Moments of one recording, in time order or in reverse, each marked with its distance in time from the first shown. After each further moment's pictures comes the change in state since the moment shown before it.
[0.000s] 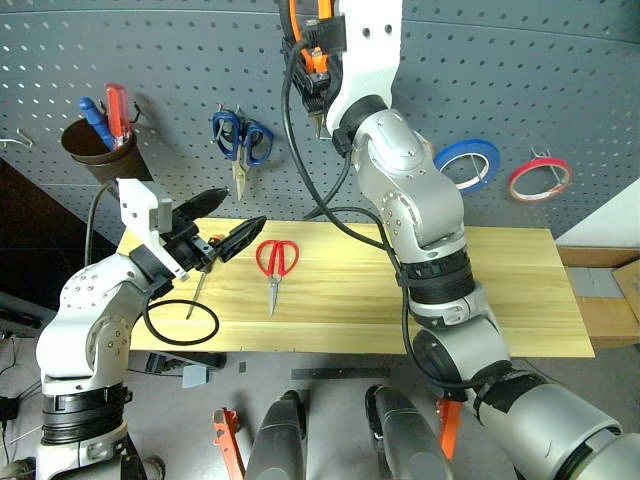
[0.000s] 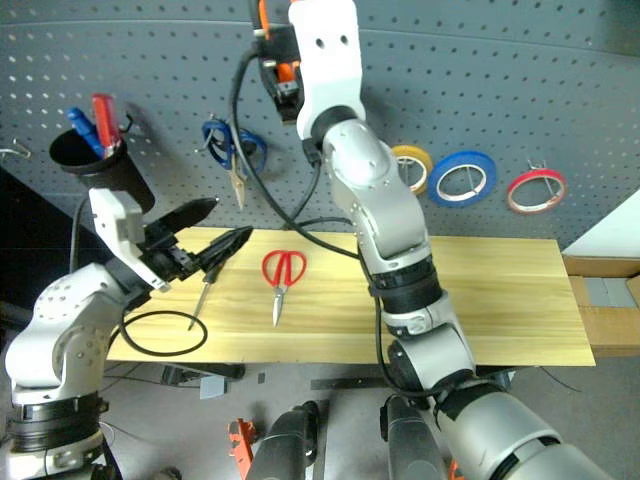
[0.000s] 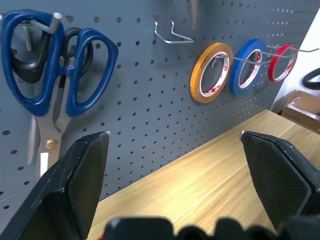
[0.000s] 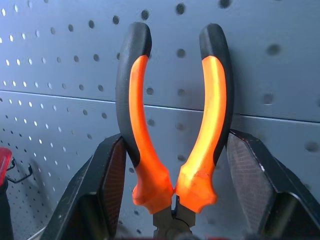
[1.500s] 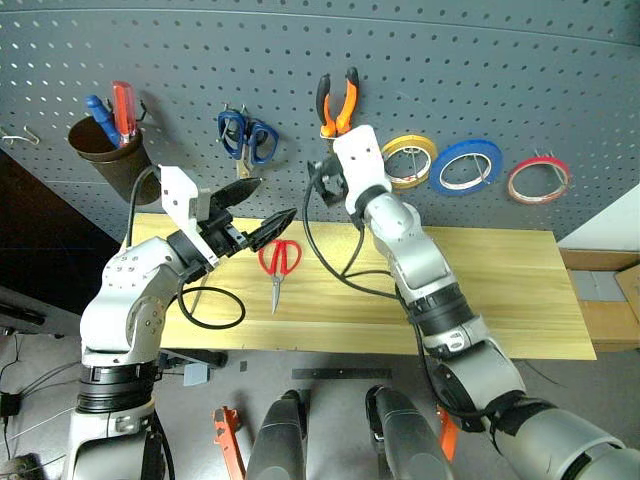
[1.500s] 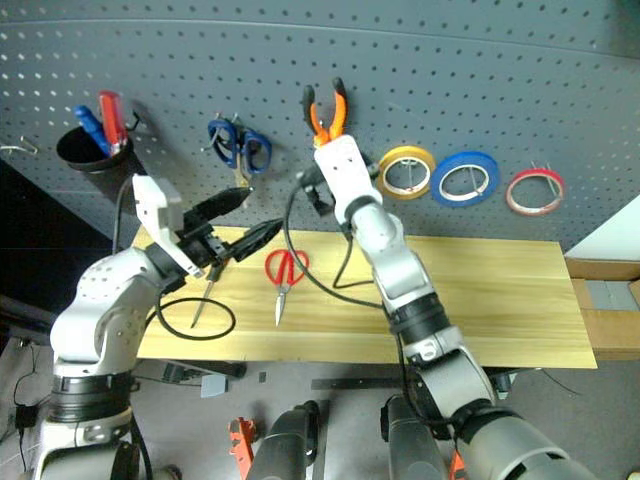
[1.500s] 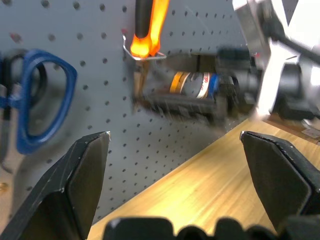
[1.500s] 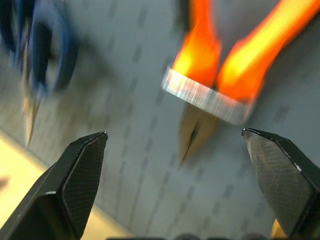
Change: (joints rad) left arm -0.089 -0.057 -0.133 0.073 0.068 -0.067 0.014; right arm 0.318 -0.089 0.151 0.026 -0.206 0.004 0.124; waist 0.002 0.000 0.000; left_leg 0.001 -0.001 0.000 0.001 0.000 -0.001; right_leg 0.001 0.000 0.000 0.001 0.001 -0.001
